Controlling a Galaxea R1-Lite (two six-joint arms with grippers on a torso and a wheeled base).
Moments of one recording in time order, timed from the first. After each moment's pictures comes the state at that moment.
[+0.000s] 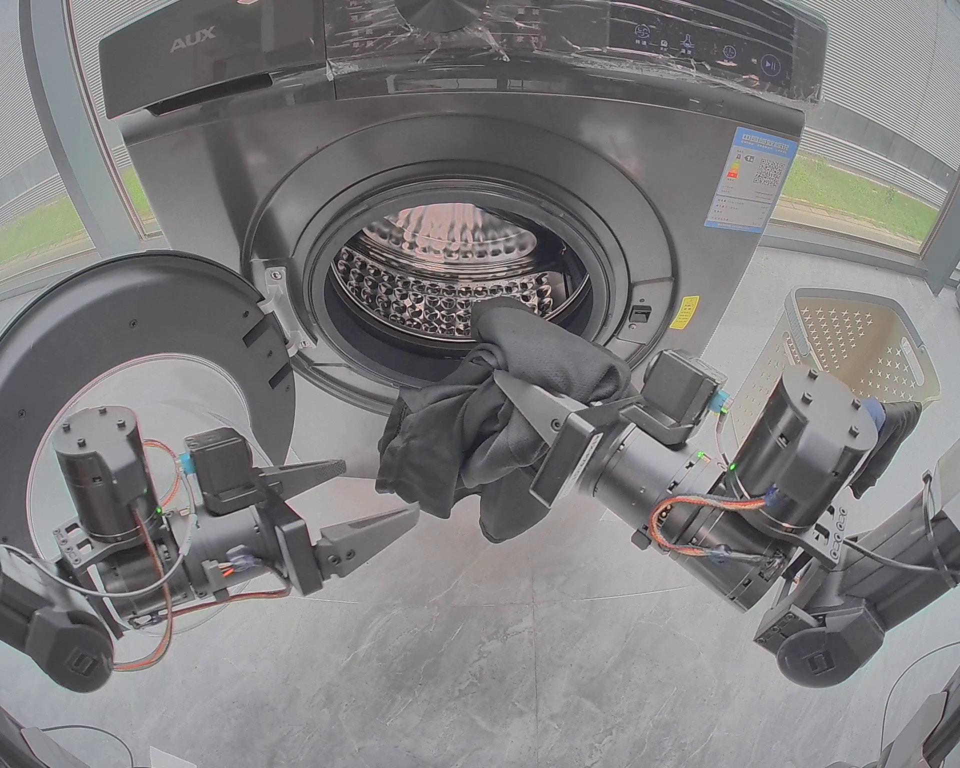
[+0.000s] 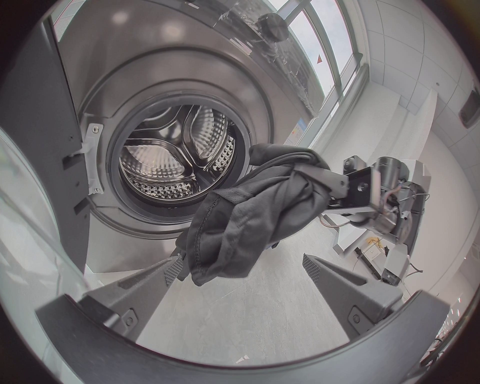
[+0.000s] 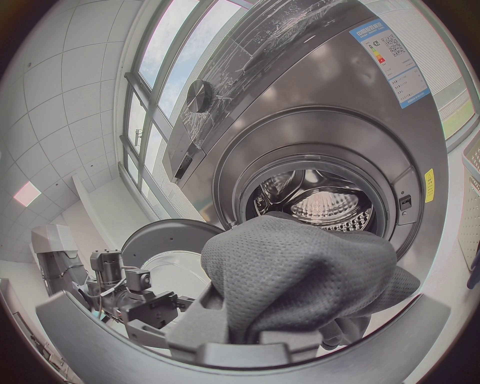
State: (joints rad) left arm -0.46 1.56 -0.42 -1.01 -0.37 -0.14; right arm 0.85 1.85 -0.75 -1.35 -0.09 0.31
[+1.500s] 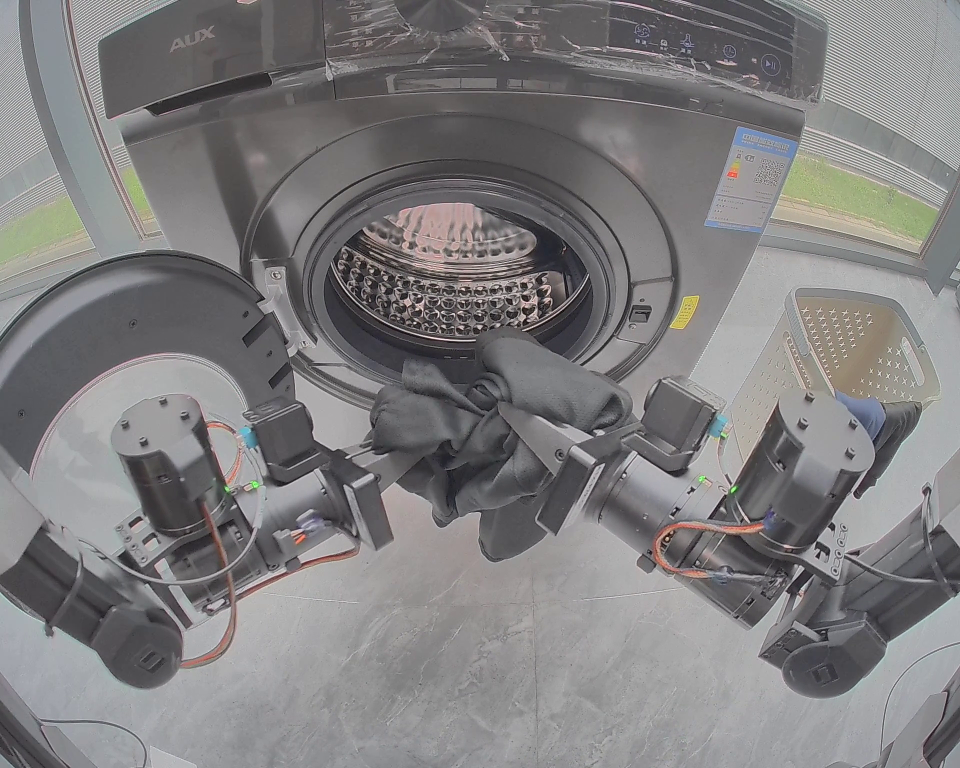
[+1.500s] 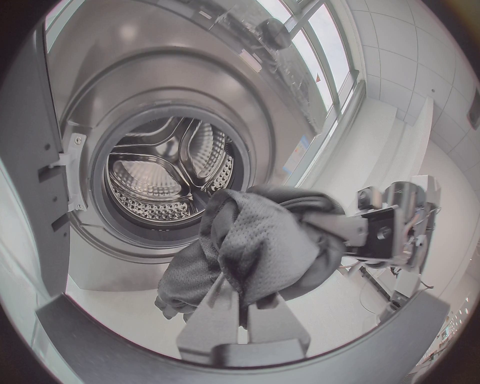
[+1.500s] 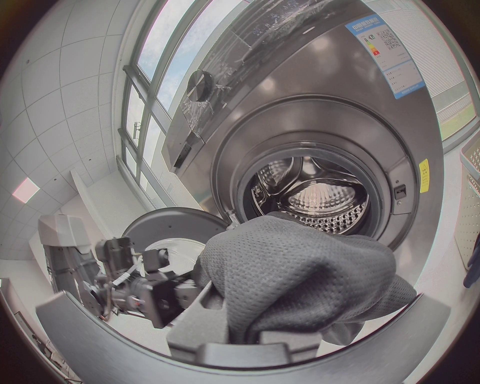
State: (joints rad) left arm -0.54 1.76 -0.51 -1.27 -0.25 -0.20; right arm 0.86 1.85 -0.69 -1.35 -0.09 0.30
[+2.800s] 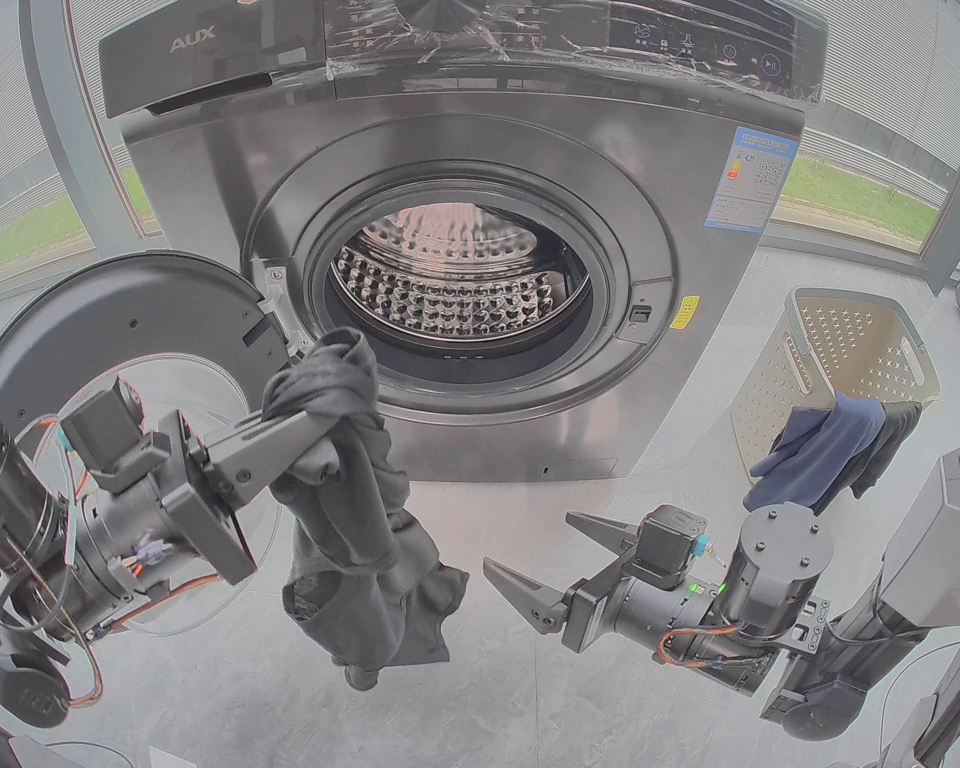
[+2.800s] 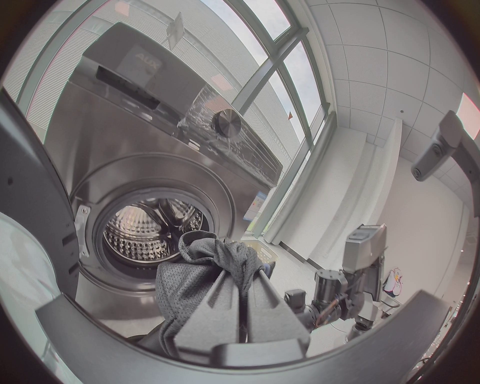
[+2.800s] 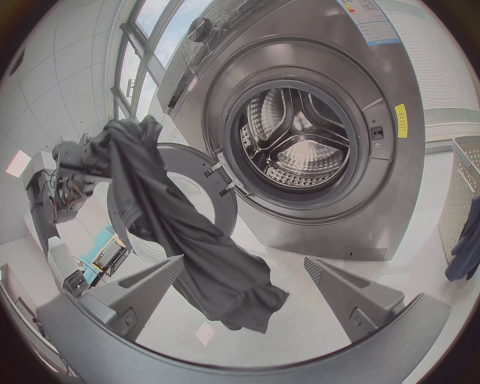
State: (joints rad) left arm -0.57 1.37 -0.35 -1.28 -0.32 -0.26; right arm 0.86 1.94 -0.42 -1.46 -0.08 0.23
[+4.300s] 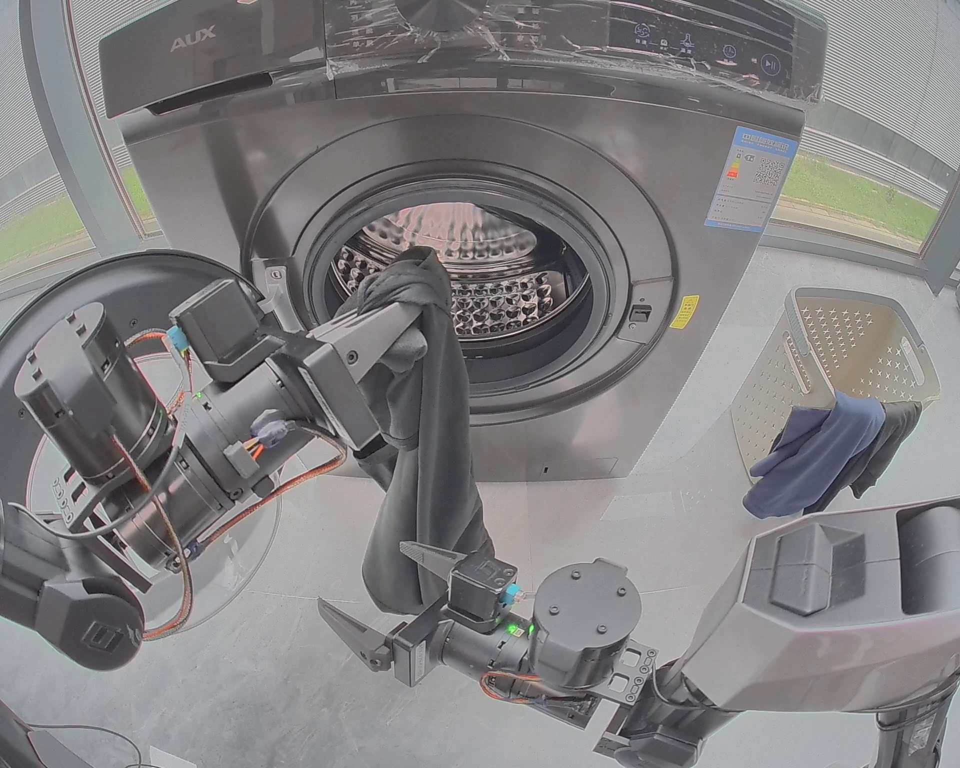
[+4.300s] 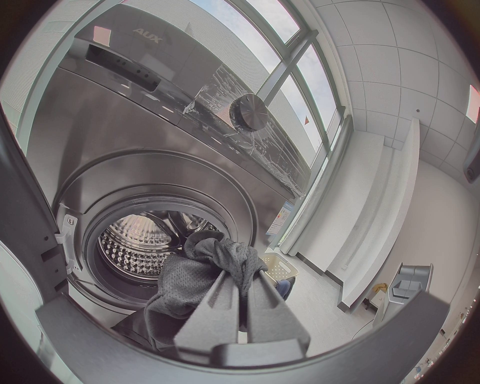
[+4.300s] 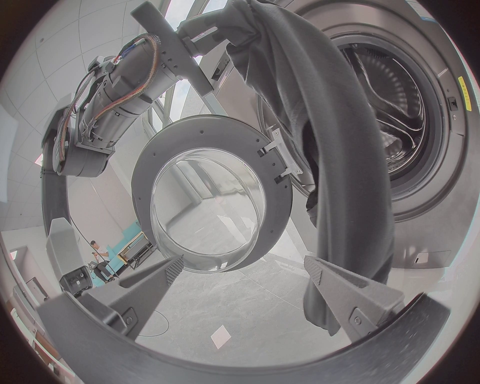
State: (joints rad) left arm -0.62 1.60 -0.64 -1.26 -0.15 -0.25; right arm 1.02 2.28 -0.81 -1.50 -0.03 0.20
